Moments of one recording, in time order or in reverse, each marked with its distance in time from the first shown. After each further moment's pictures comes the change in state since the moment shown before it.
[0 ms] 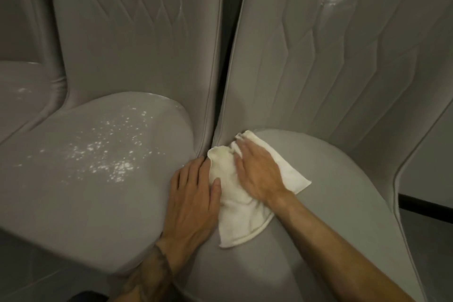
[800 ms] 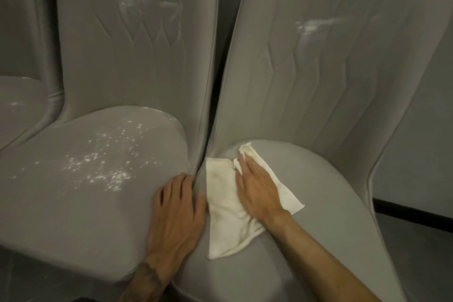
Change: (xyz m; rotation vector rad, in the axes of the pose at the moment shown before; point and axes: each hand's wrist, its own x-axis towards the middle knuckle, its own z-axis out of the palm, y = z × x) left_hand -0.017 -0.016 -0.013 0.064 -0.053 -0.091; right_hand -0.032 0.001 0.002 -0.062 0.001 0.102
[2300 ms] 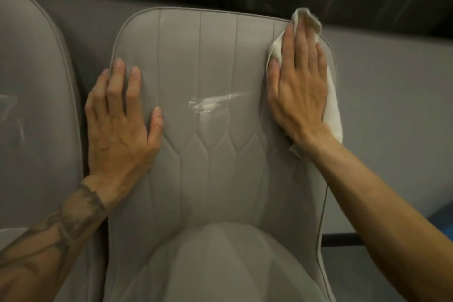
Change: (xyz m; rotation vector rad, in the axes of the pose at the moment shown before) left_hand 0.346 0.141 -0.050 -0.096 0.762 0.462; right_hand 0.169 0.162 -0.315 -0.560 1.116 0.164
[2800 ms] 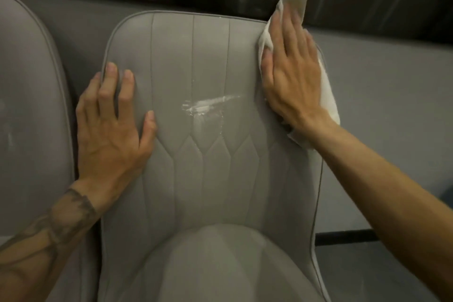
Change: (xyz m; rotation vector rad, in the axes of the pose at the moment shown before) left_hand 0.002 -0.002 -0.001 -0.024 -0.003 0.015; right_hand 0.027 0.007 -0.009 0.007 -0.054 -0.115
